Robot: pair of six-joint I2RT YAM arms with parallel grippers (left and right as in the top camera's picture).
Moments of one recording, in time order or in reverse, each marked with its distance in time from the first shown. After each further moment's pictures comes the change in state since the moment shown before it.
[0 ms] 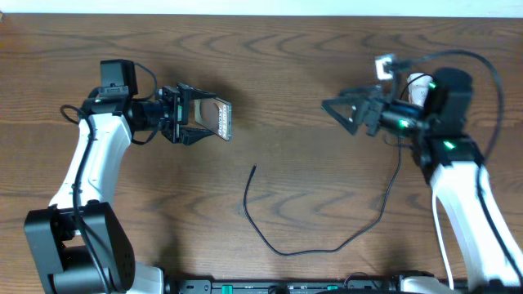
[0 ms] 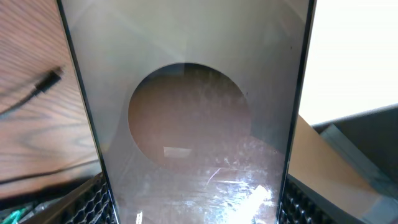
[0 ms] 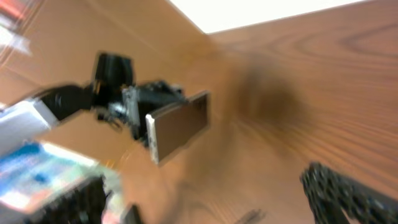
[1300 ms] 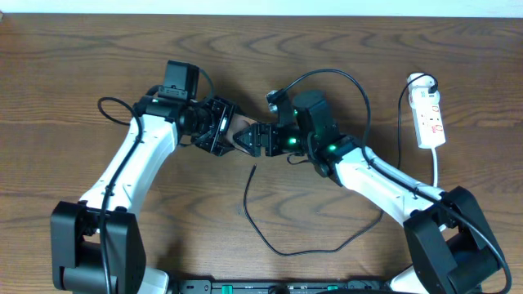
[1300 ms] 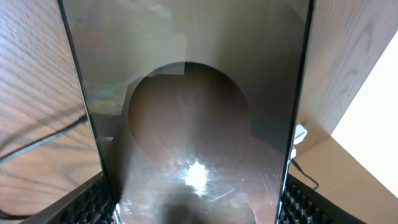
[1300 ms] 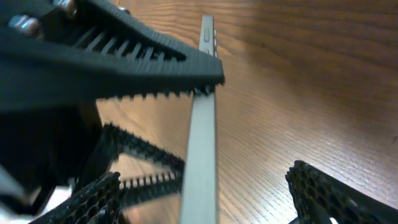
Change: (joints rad) left arm -0.291 0.000 0.000 -0.002 -0.436 -0.184; right arm 0.538 0.316 0.001 0.116 0.505 0.216
